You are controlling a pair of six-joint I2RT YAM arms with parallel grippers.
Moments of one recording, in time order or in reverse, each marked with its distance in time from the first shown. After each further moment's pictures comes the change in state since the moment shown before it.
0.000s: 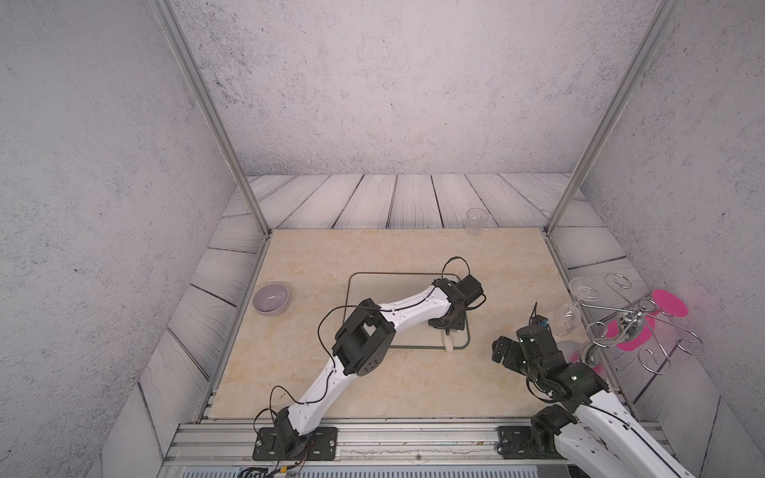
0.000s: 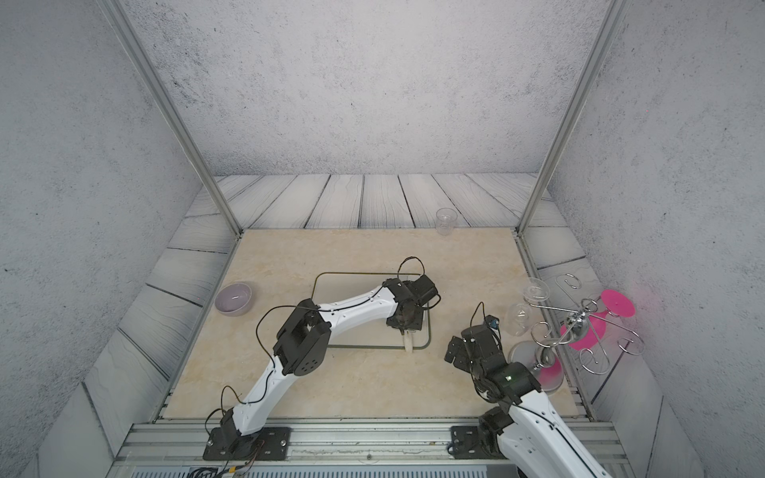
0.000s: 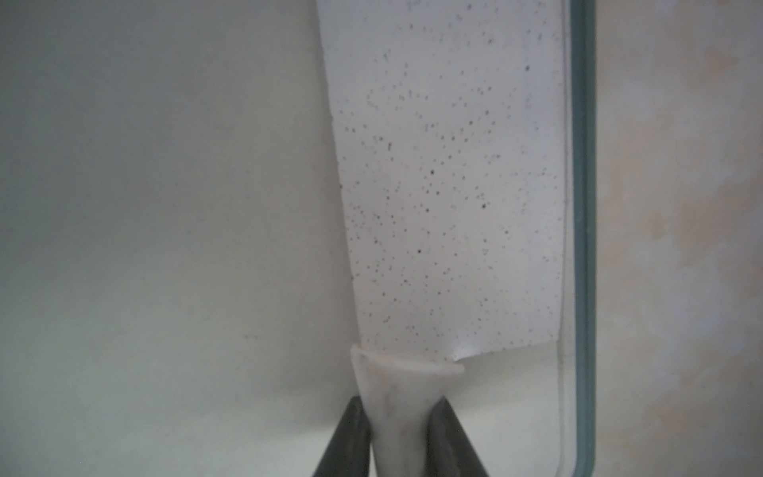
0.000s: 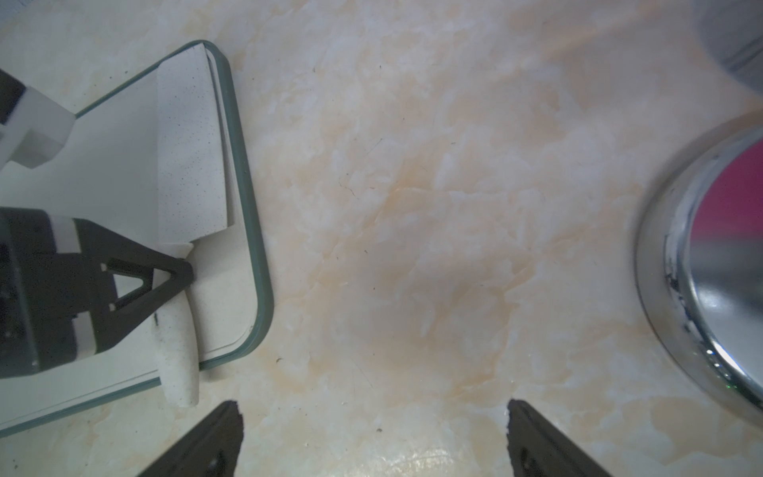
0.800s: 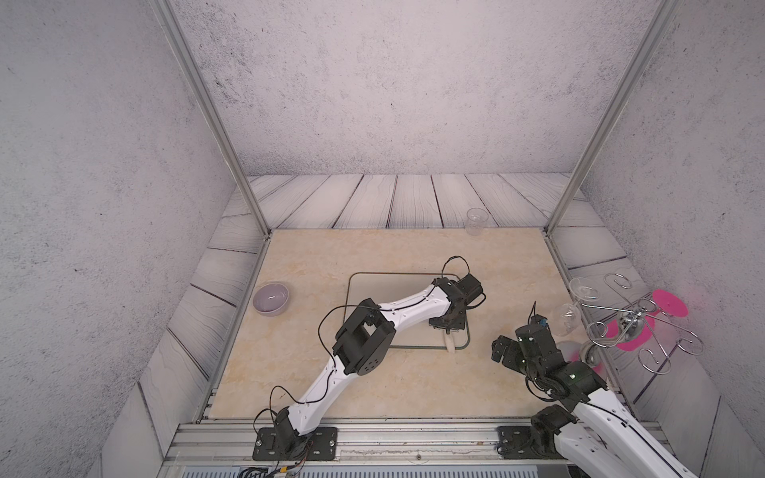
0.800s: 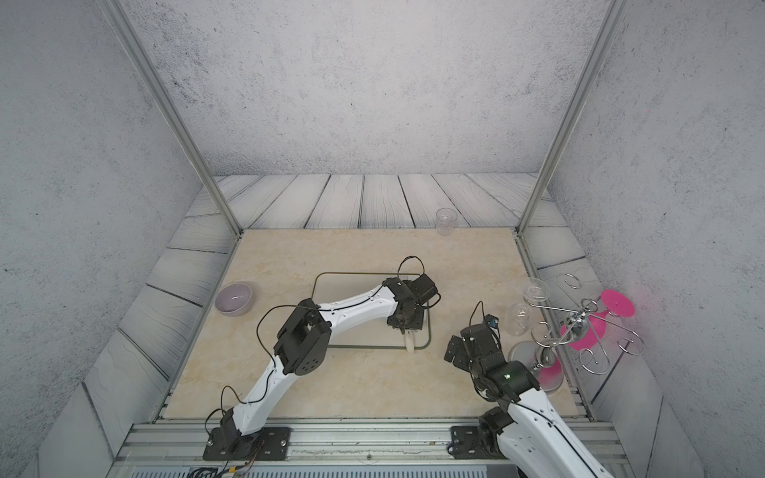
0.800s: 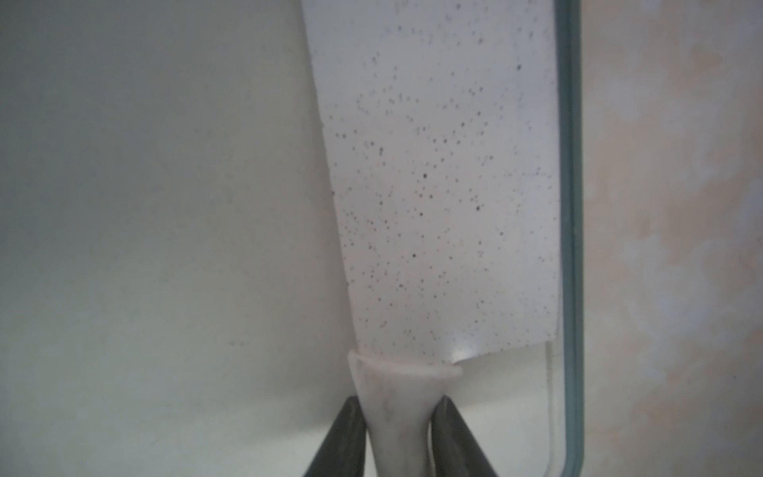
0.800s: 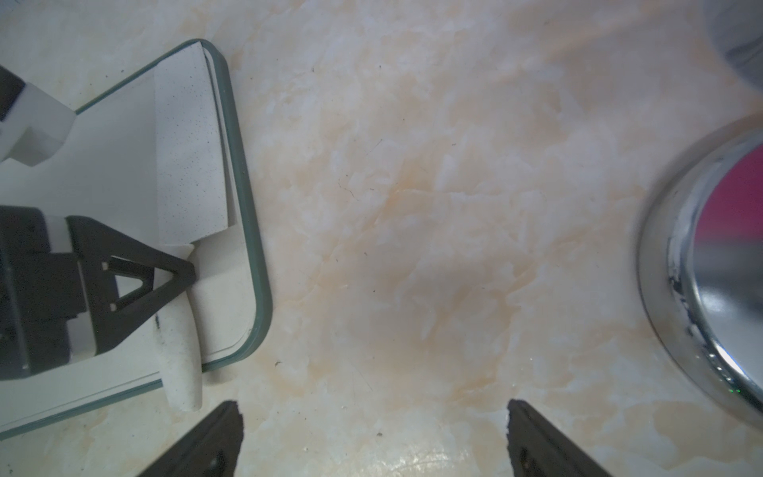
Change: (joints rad) left arm 0.004 0.010 0.015 0.005 0.025 0.007; right arm -0.003 0.015 0.000 0.013 0.001 -0.003
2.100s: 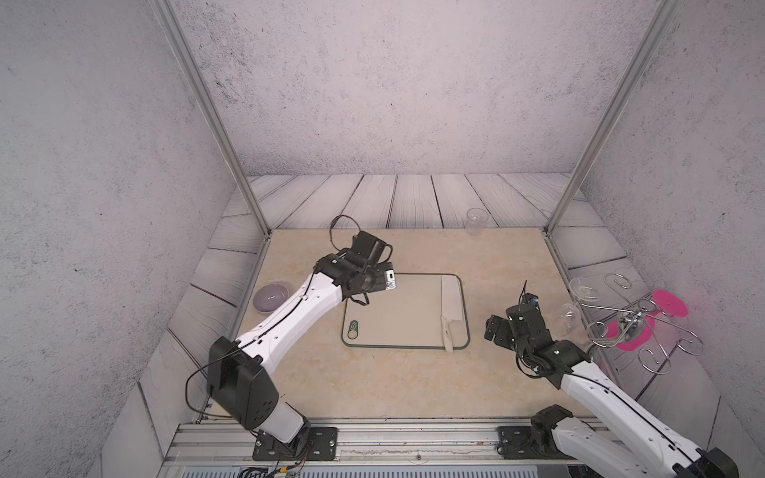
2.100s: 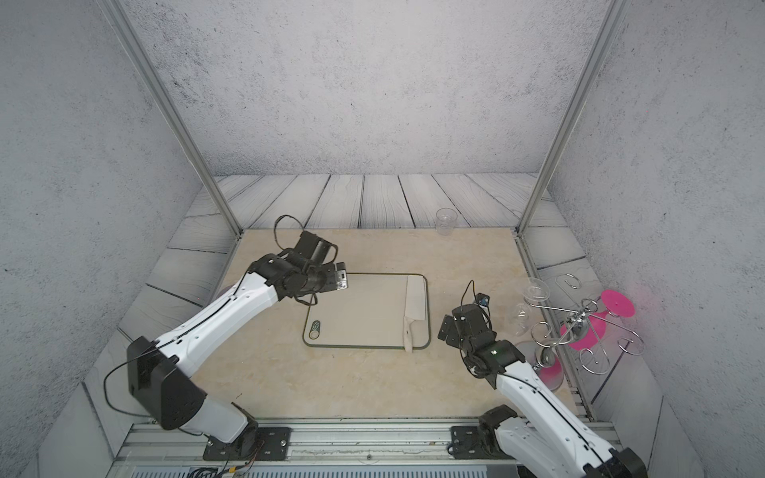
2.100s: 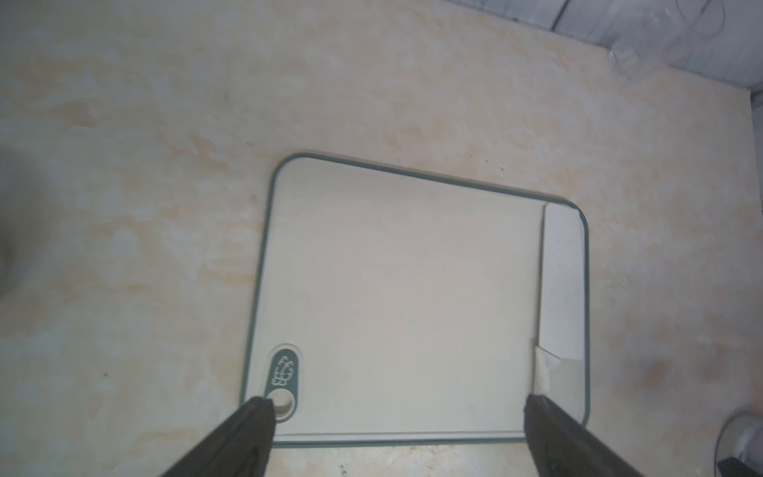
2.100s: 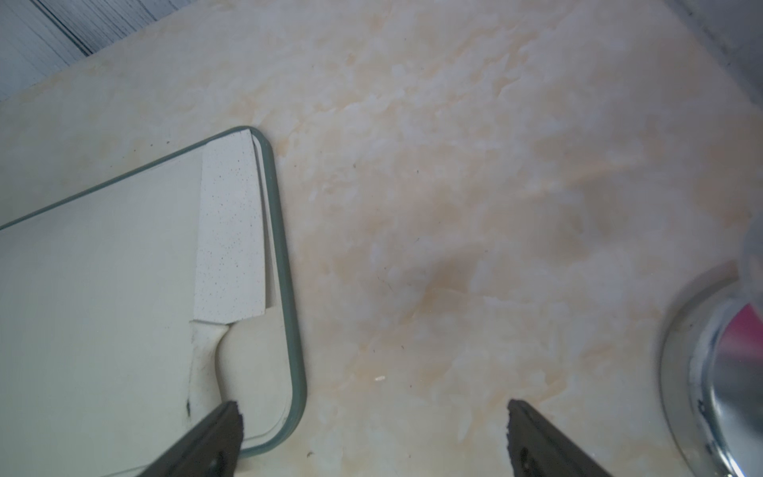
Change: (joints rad) left arm 0.449 -0.925 -0.668 0.104 -0.098 0.113; right arm 0.000 0.270 0.137 0.229 0.100 -0.101
